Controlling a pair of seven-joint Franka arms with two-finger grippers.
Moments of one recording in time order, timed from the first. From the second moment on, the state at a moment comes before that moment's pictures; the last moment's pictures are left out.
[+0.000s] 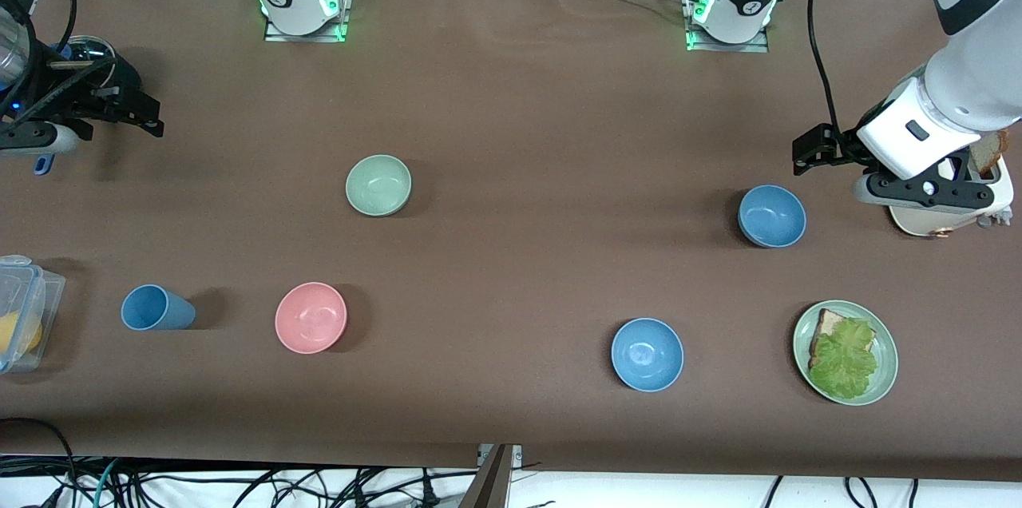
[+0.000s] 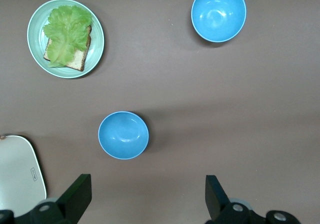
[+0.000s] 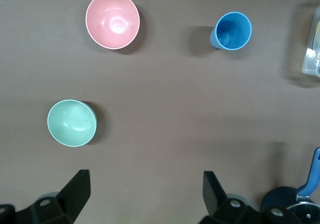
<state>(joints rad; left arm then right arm) -0.18 0.18 0.04 -1.45 -0.02 1.56 -0.03 0.06 0.04 -0.01 -1.58 -0.02 1.57 -0.03</state>
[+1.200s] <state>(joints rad) -0.18 0.18 0.04 -1.45 -0.02 1.56 -0.03 0.07 0.04 0.01 -1.59 -0.01 1.56 -0.03</state>
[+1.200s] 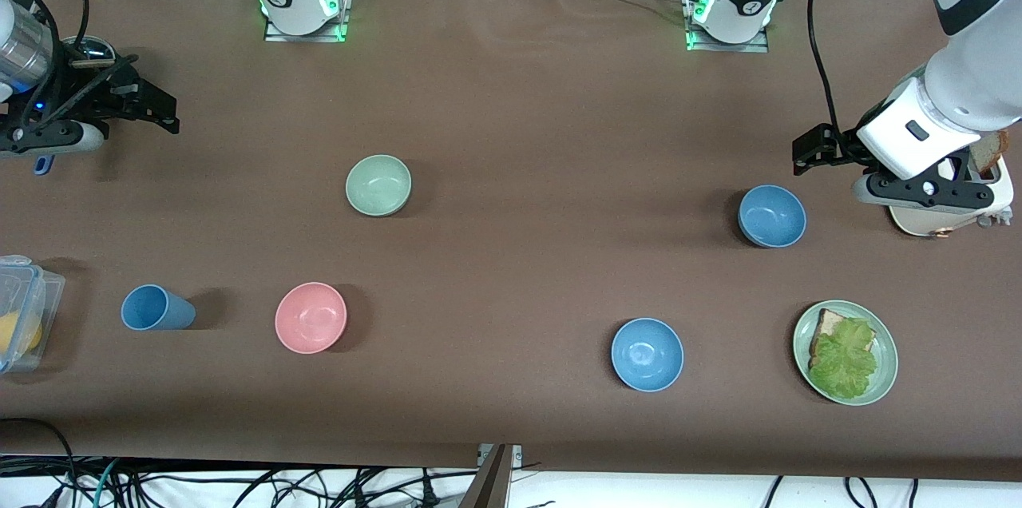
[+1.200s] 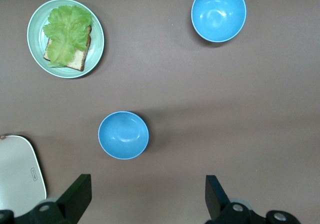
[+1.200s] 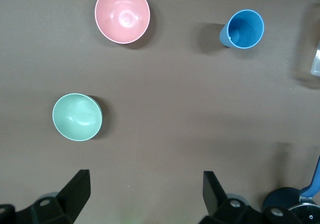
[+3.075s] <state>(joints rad) -0.11 0.39 0.06 -1.45 -0.06 1.58 -0.03 0.08 0.23 0.23 -2.28 0.03 2.51 0.28</state>
